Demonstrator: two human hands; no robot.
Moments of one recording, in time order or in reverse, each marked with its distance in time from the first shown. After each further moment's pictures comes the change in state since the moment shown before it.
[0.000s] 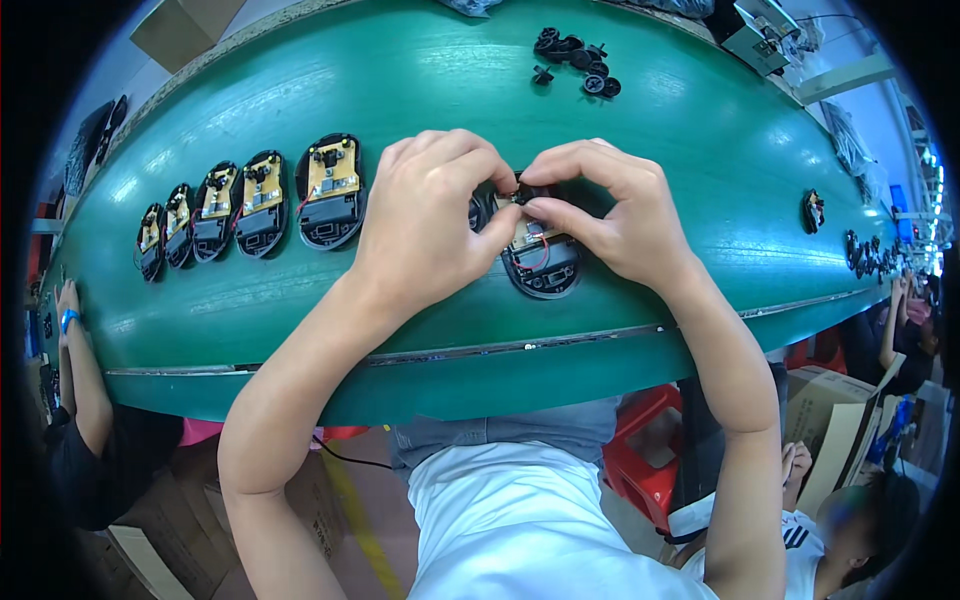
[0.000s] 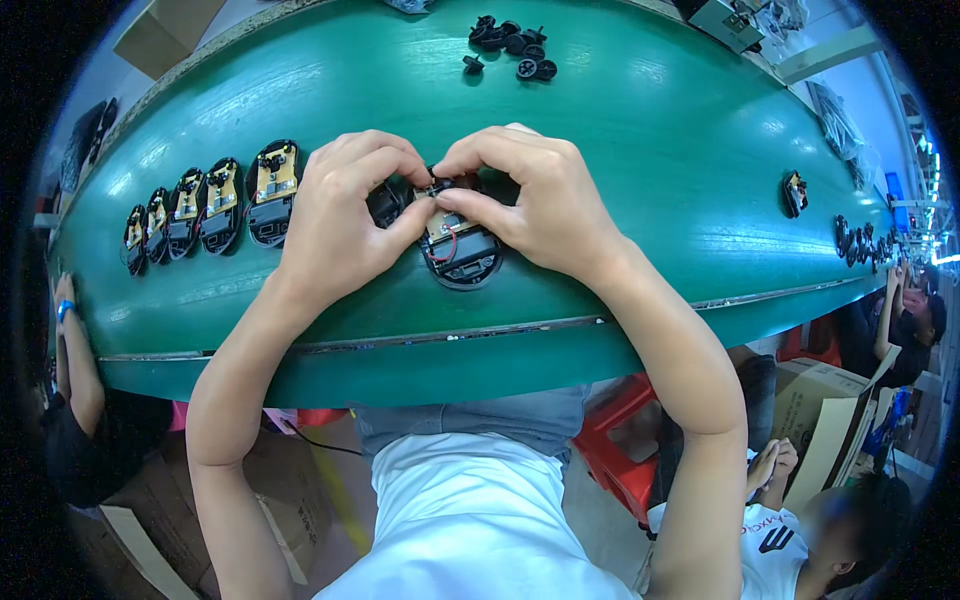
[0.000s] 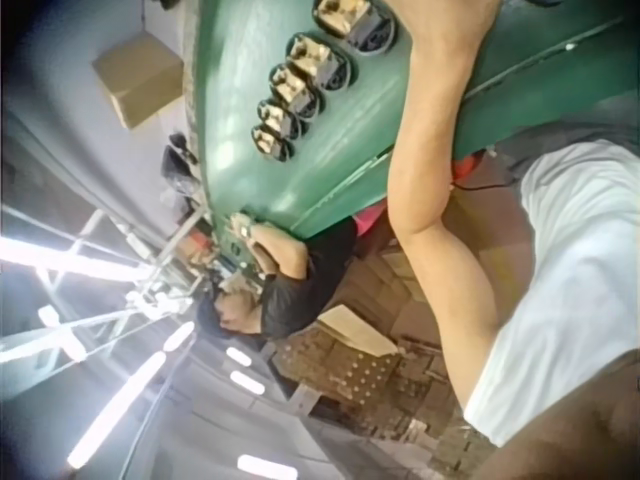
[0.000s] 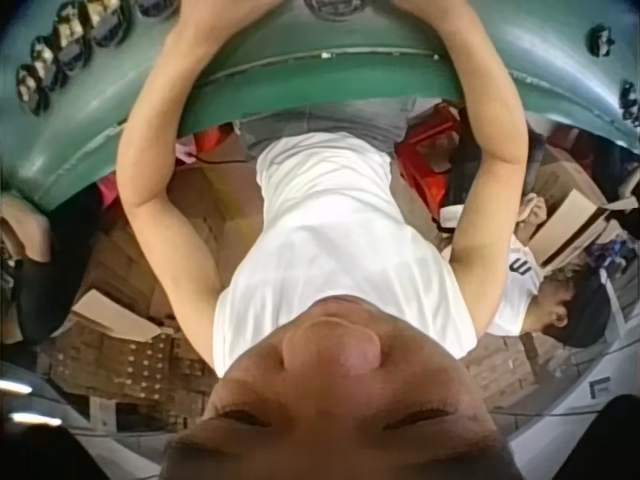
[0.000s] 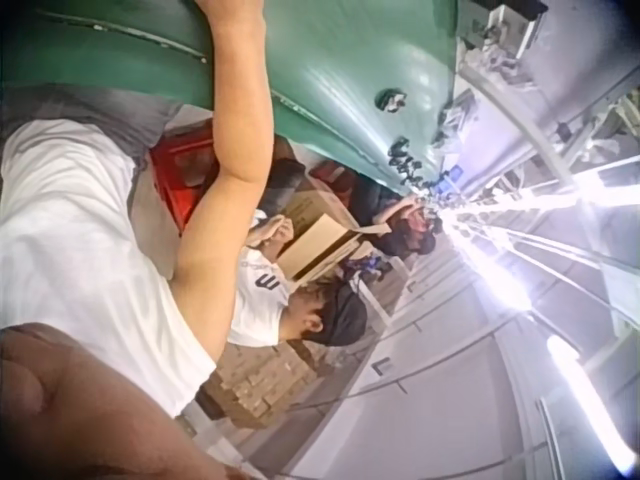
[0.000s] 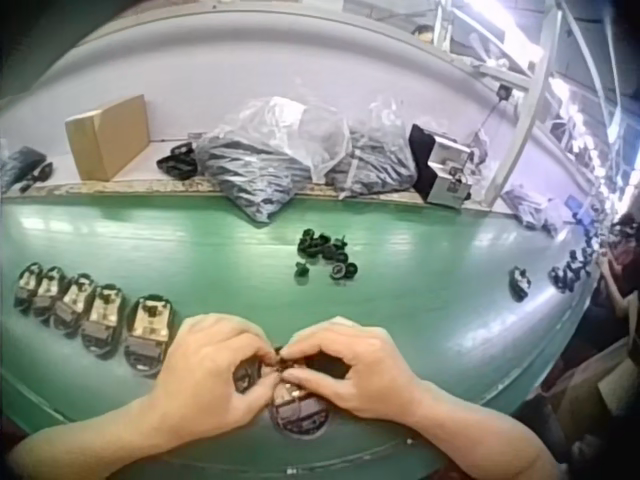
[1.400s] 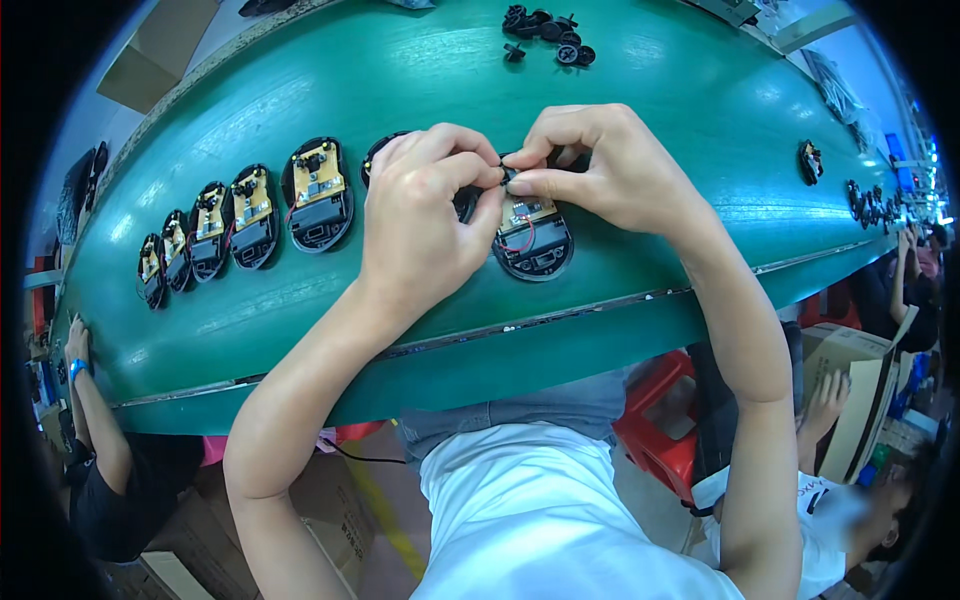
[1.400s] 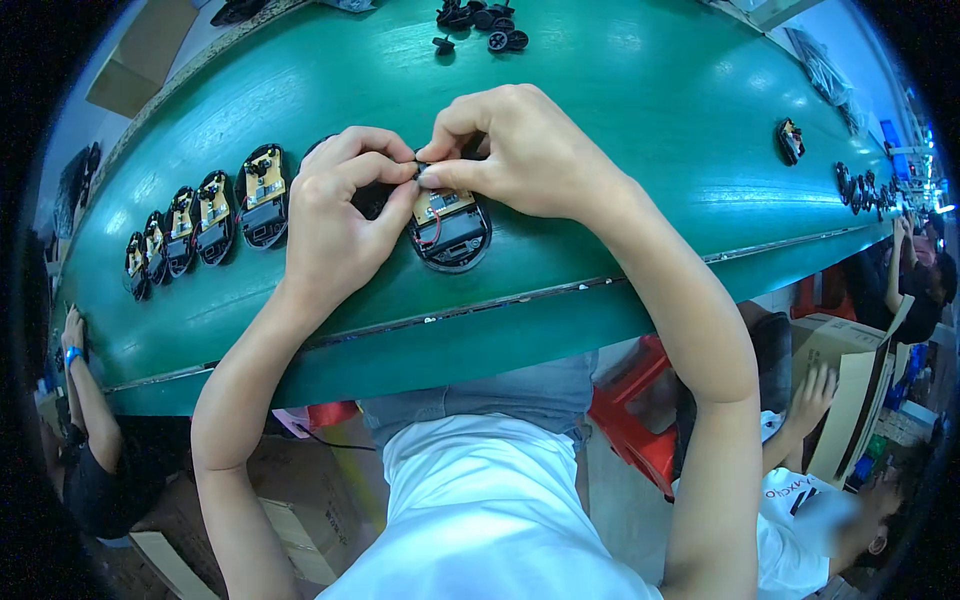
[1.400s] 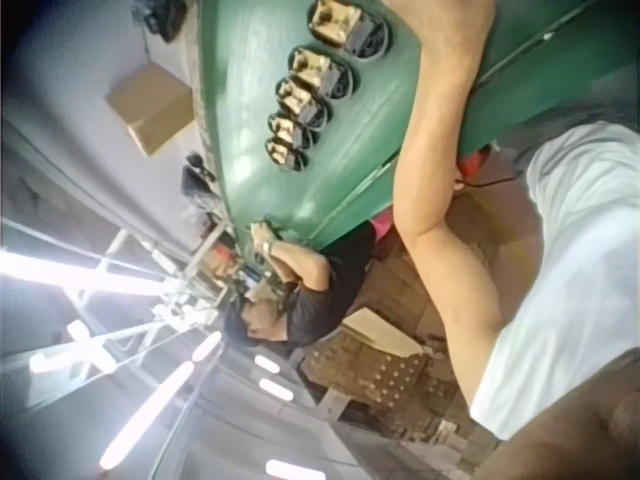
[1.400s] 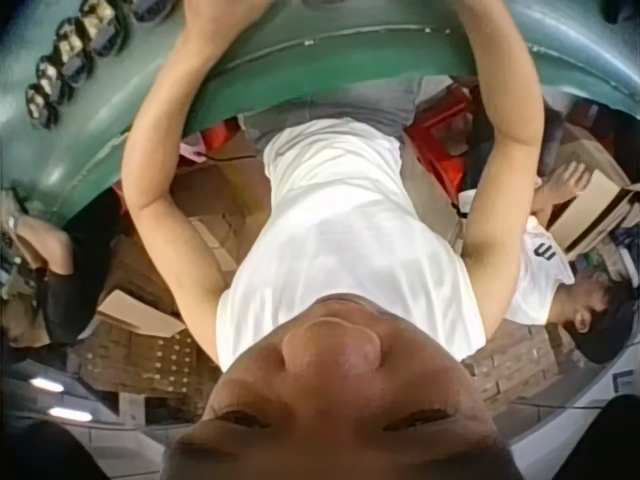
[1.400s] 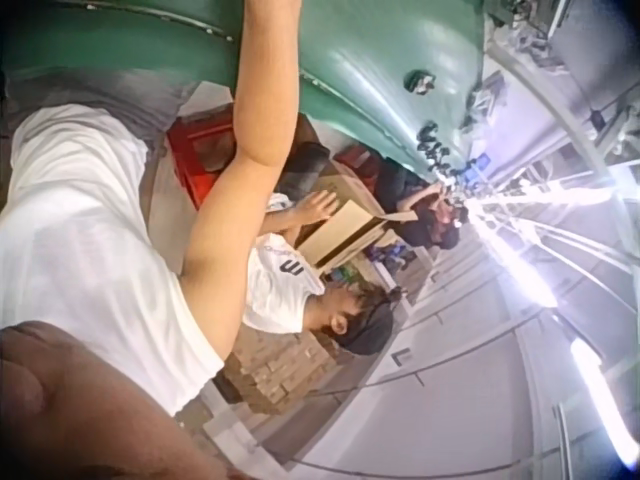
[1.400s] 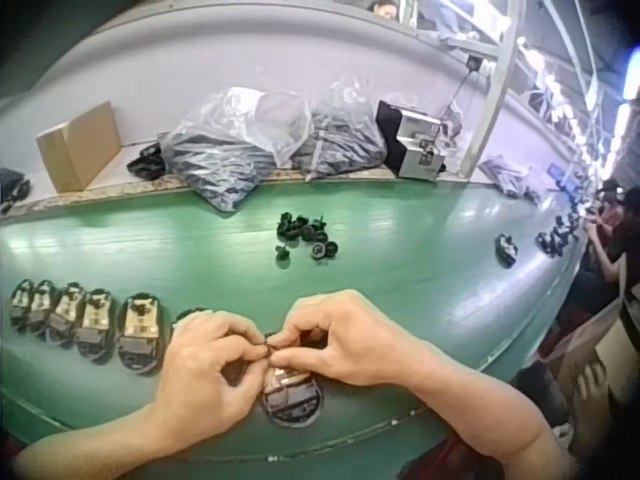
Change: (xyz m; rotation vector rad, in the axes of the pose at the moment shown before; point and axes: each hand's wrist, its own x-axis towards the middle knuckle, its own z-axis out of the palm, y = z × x) left_hand -0.005 0.002 0.010 -0.146 0.078 0.014; right_hand 0.012 -0.002 -0.013 0.147 -0.175 0.237
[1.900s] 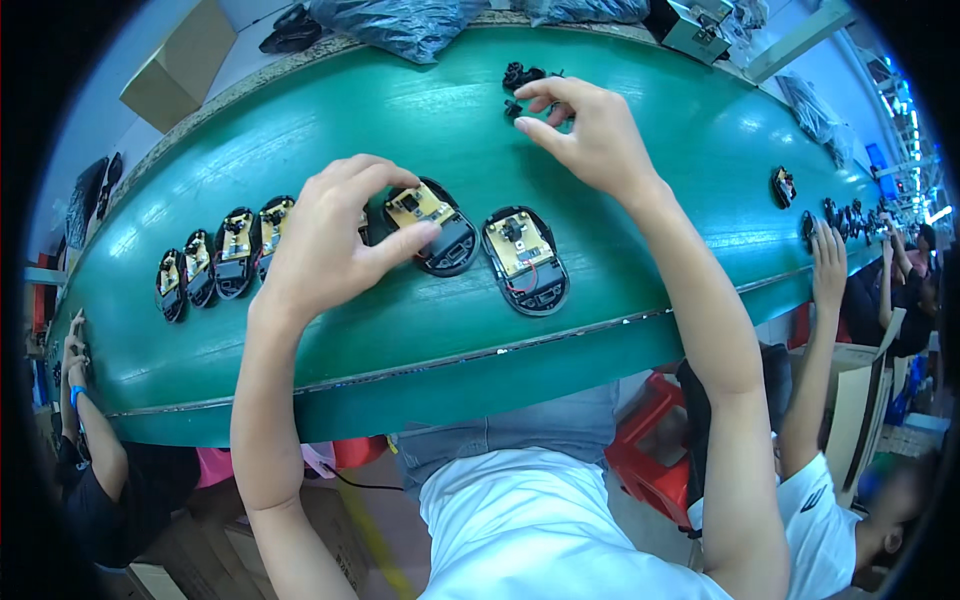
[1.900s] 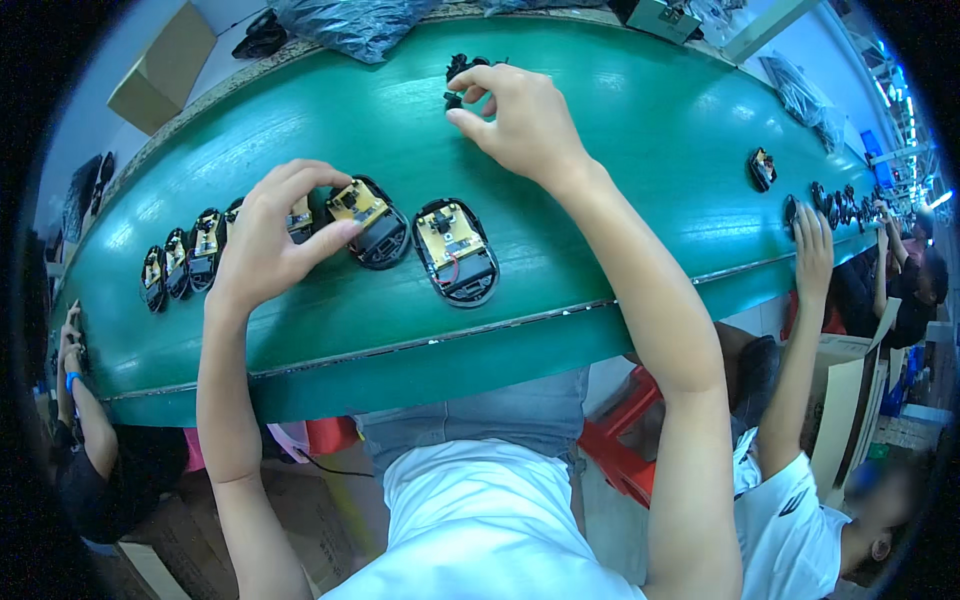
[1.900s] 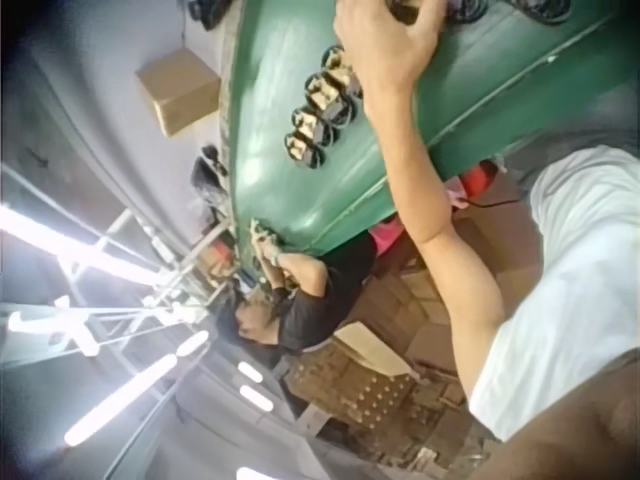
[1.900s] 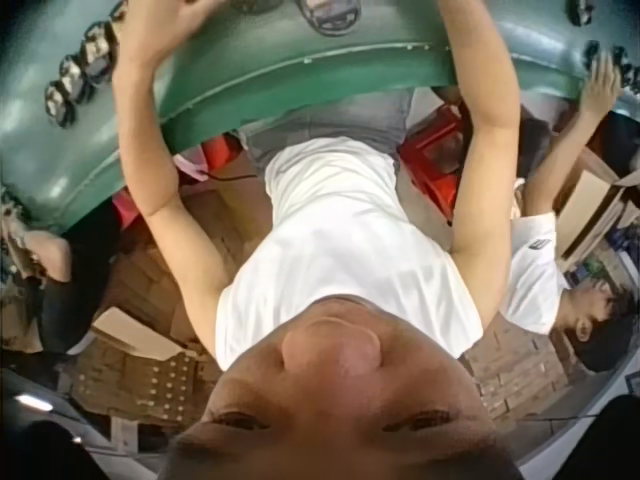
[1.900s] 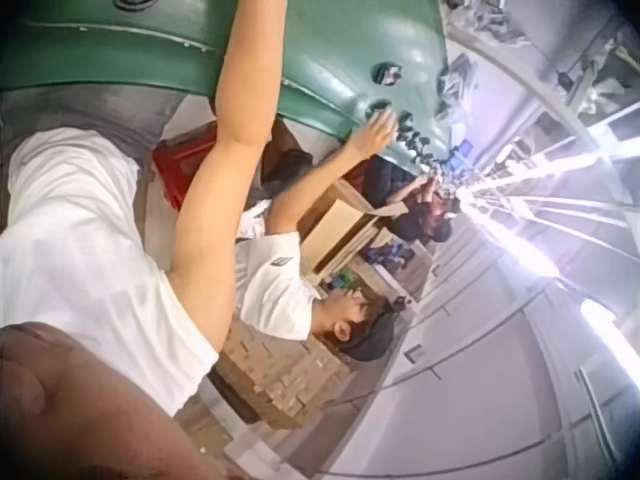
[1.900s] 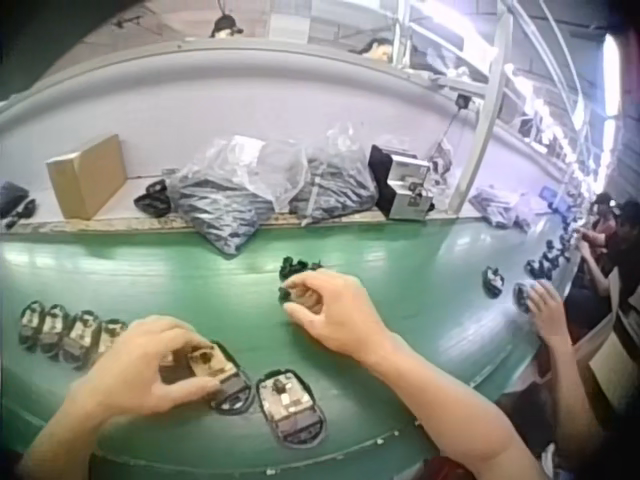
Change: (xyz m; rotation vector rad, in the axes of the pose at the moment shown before) left_hand 0.012 -0.016 -0.096 0.206 -0.365 -0.139; right_hand 0.048 0.015 -0.016 -0.491 0.401 -0.103
